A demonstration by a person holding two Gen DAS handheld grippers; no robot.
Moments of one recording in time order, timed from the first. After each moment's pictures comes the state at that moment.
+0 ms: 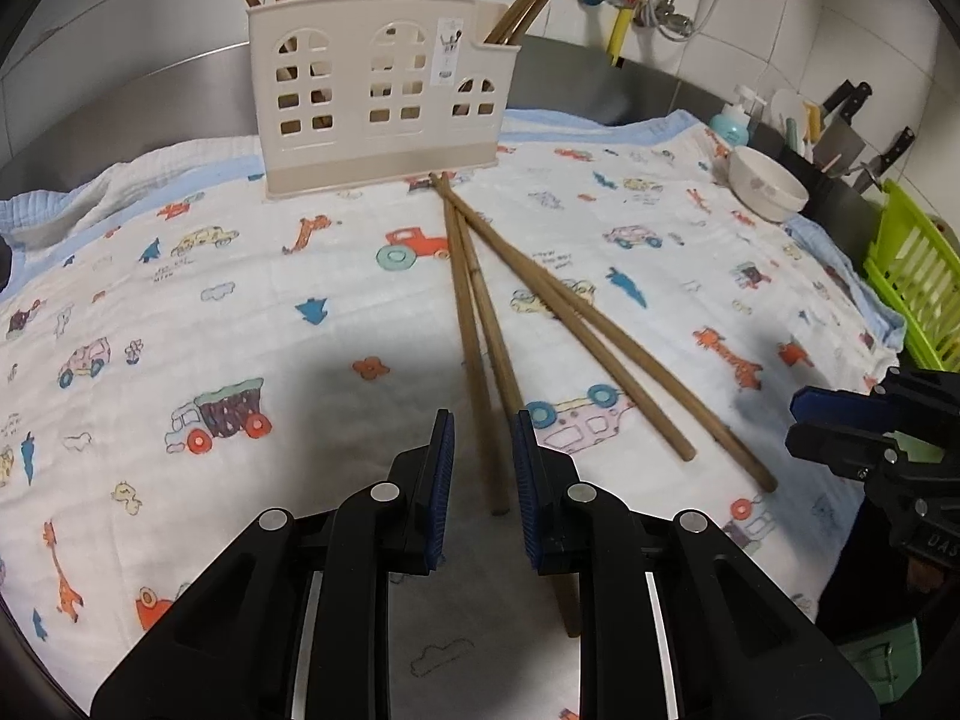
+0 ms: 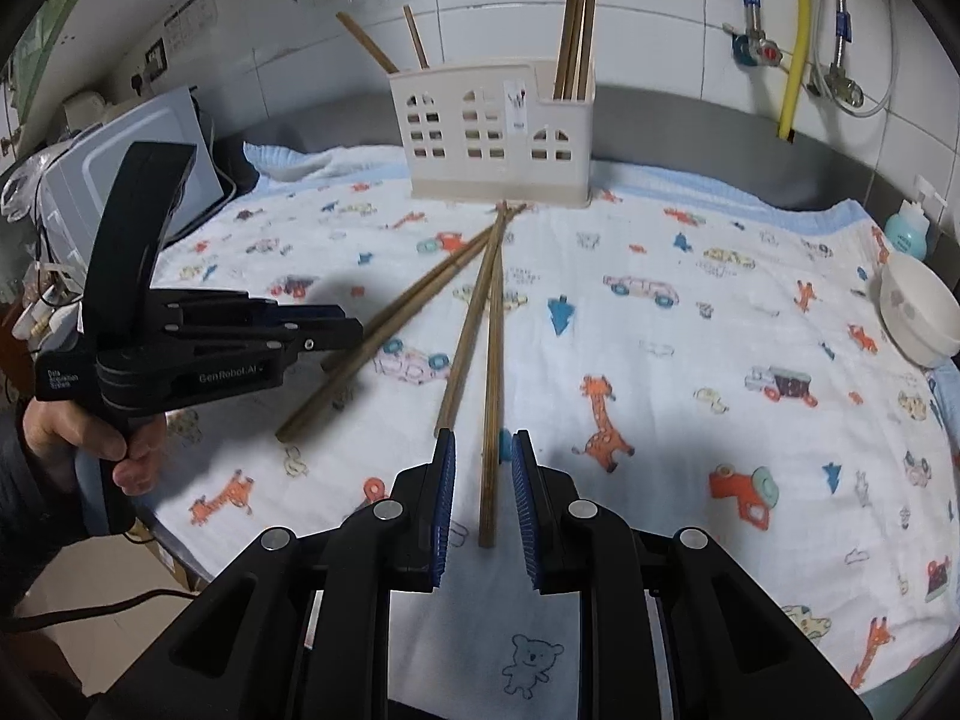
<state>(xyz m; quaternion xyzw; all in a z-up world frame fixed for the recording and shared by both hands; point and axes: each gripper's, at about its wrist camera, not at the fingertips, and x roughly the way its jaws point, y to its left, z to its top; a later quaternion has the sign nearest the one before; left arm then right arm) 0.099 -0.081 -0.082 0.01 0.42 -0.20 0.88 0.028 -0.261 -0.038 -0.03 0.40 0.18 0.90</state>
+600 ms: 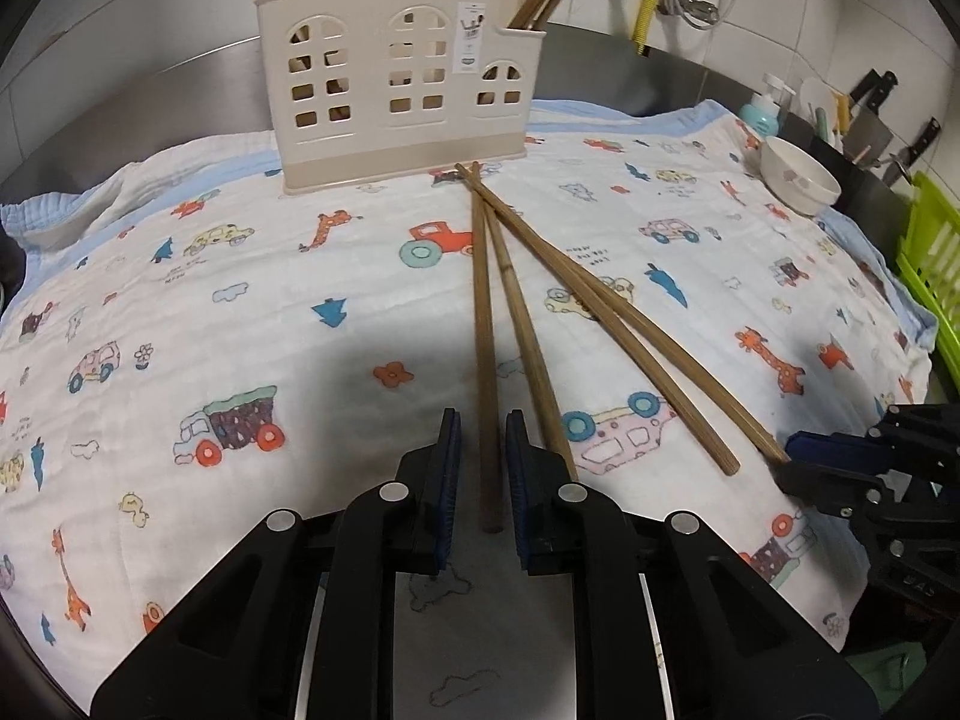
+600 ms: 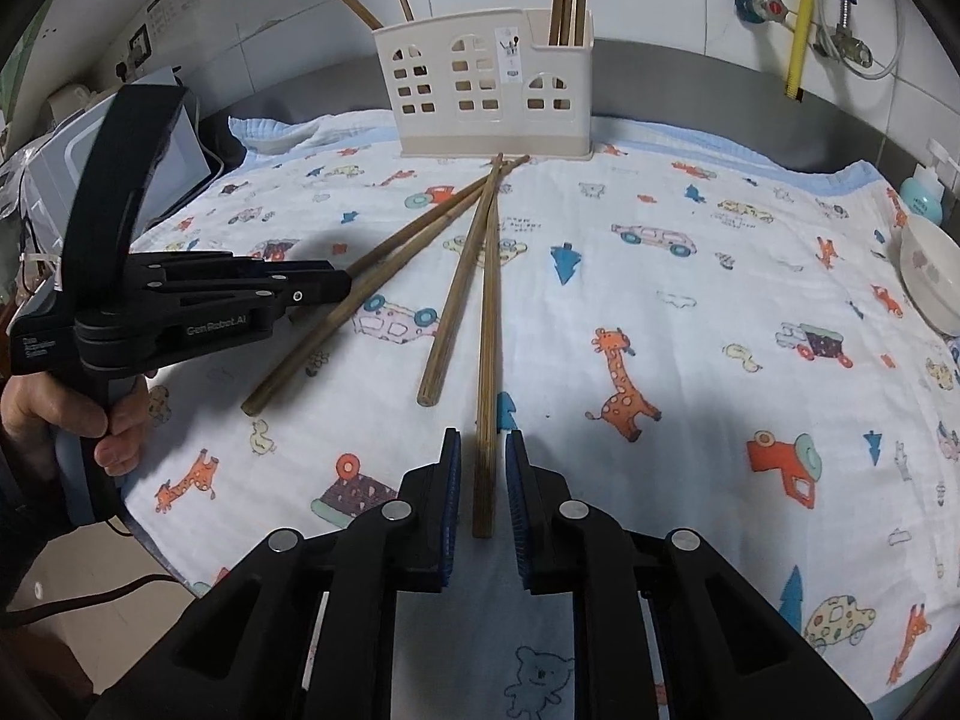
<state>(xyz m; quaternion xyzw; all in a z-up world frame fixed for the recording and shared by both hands) 0.109 -0.085 -0.088 0.03 0.43 -0.17 0.89 0.038 -0.260 -0.068 -0.03 0.43 0.18 0.89</state>
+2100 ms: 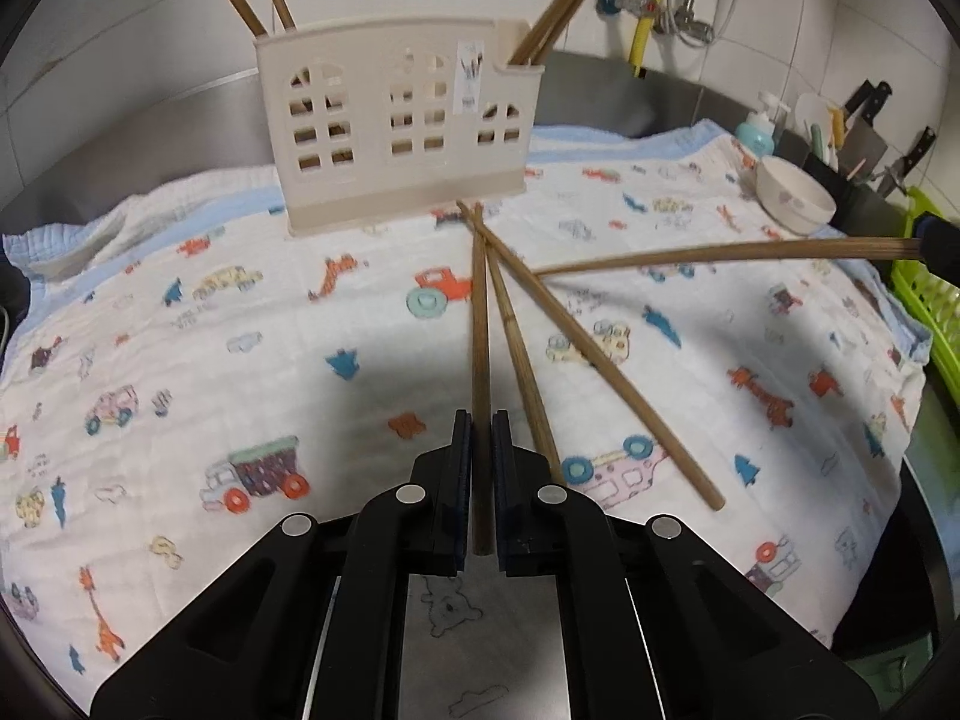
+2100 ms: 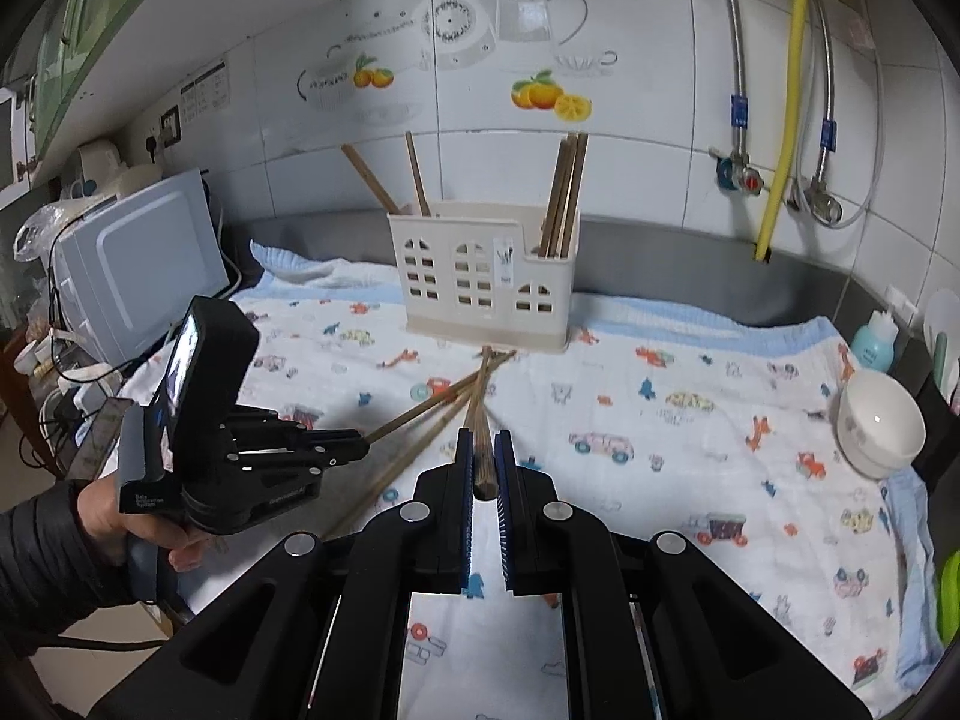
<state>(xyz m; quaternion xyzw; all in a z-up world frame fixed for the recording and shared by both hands) 0.114 -0.082 -0.065 0.03 0.40 -0.18 0.90 0.039 -0.269 0.050 -0.04 0.30 0.18 0.94</state>
